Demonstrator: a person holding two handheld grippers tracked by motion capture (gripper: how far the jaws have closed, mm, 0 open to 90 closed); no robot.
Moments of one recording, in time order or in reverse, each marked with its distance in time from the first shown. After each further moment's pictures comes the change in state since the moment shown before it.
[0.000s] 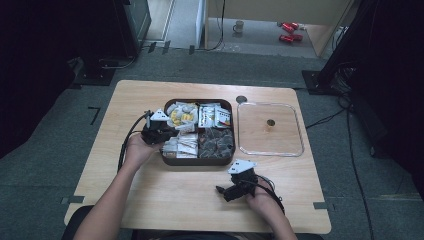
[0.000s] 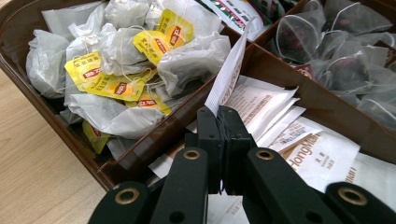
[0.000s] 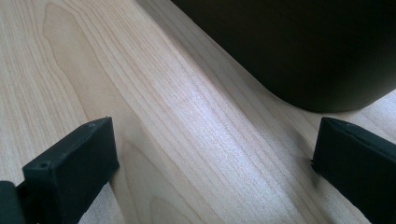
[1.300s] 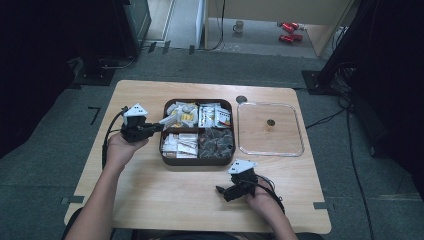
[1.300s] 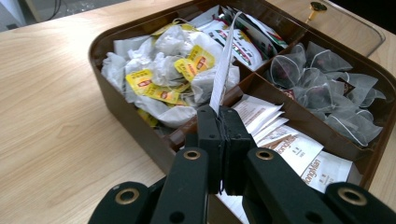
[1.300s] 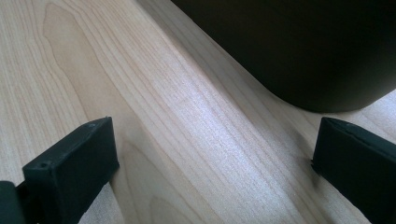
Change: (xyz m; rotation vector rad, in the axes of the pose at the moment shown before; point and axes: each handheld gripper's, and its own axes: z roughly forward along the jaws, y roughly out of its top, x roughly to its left) left arm 0.017 -0.005 -0.061 -0.113 0.023 -0.077; right arm 0.000 0.000 0.000 0.000 0.000 -0.001
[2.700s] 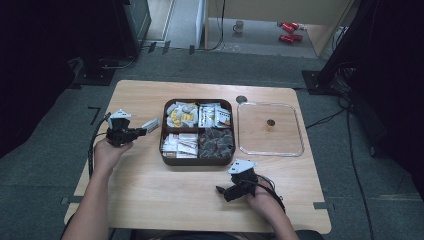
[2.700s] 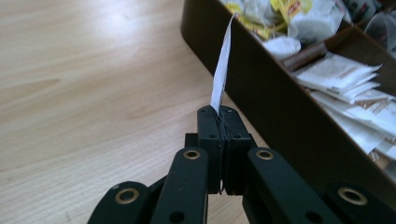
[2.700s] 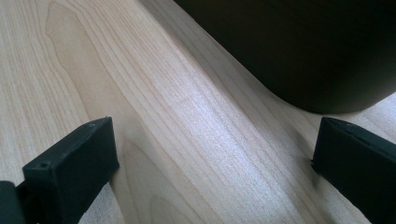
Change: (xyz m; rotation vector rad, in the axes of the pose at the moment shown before) left arm 0.049 -0.044 -0.001 0.104 0.082 -0.156; right arm -0.001 0.000 0.000 0.000 0.009 -0.010
